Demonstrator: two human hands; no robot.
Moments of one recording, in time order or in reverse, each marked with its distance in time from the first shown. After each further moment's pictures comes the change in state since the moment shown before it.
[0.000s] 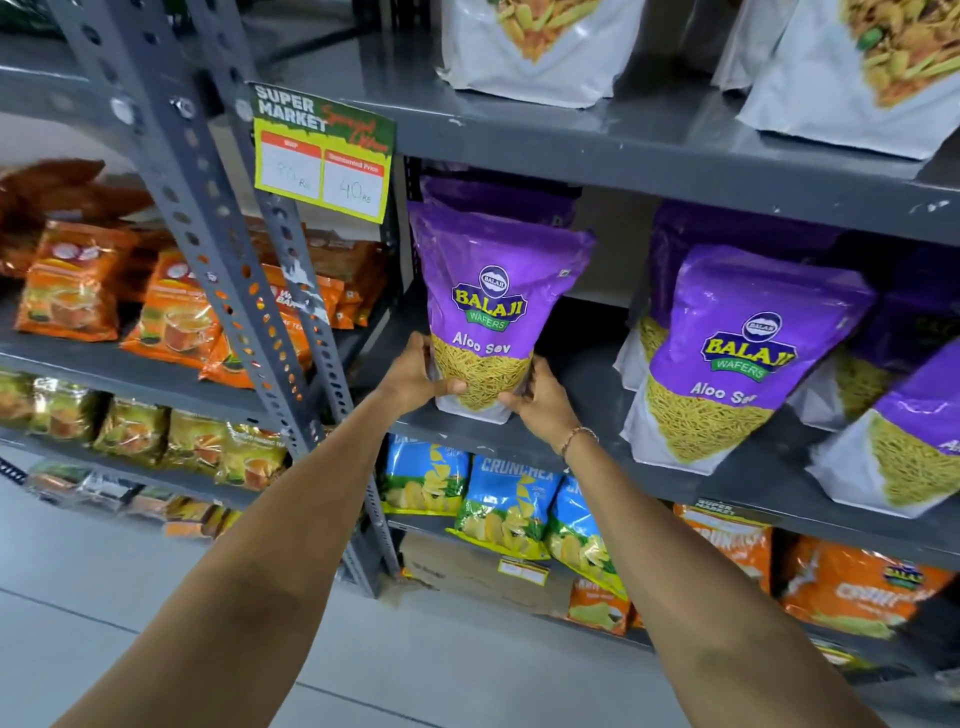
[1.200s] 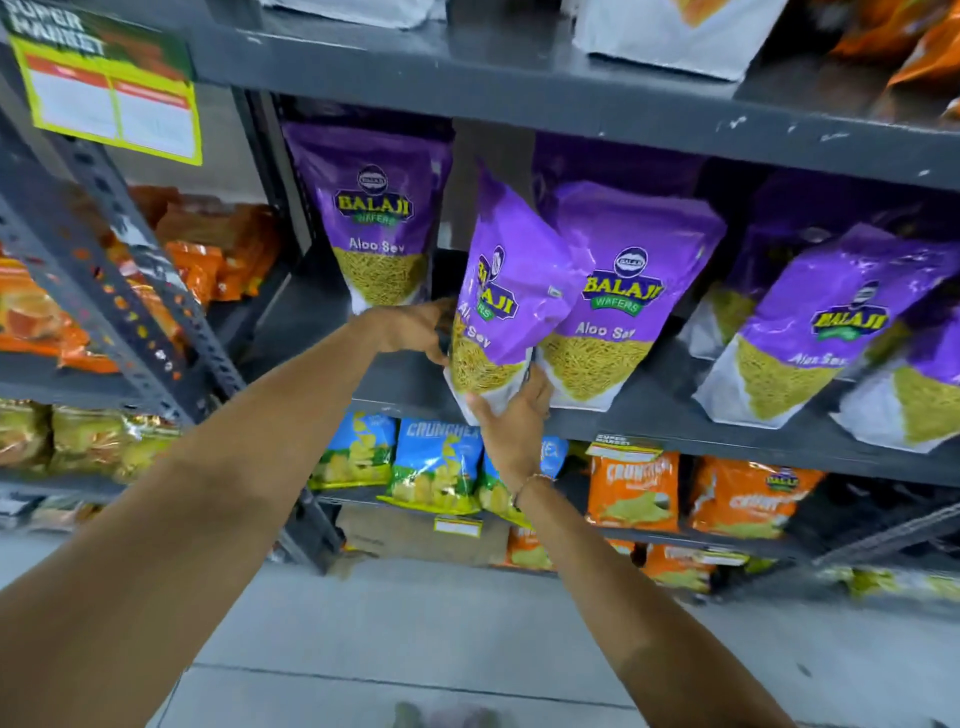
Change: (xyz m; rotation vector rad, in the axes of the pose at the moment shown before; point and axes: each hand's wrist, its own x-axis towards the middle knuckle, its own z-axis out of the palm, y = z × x) left_hand 0.000 0.096 0.091 0.417 -0.531 0.011; right_hand -0.111 0.020 -0.038 -0.065 0.532 -0.031
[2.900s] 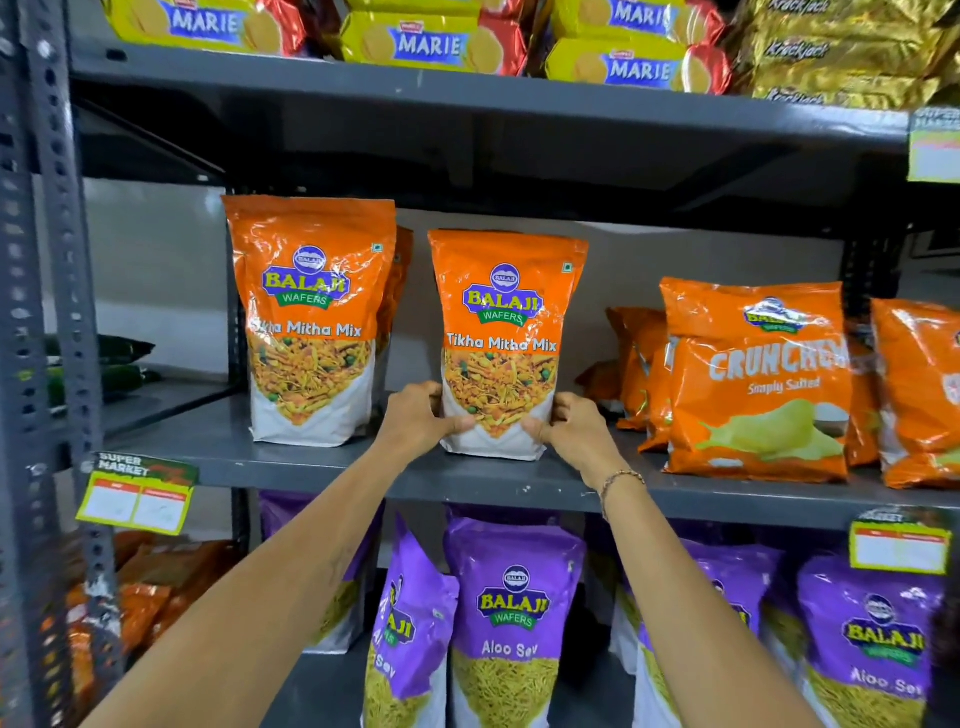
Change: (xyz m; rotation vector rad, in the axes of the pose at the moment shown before) left_hand -0.066 0.267 -0.085 -0.043 0.925 0.430; right_hand 0.189 -0.215 -0.244 0.071 -0.053 -0.366
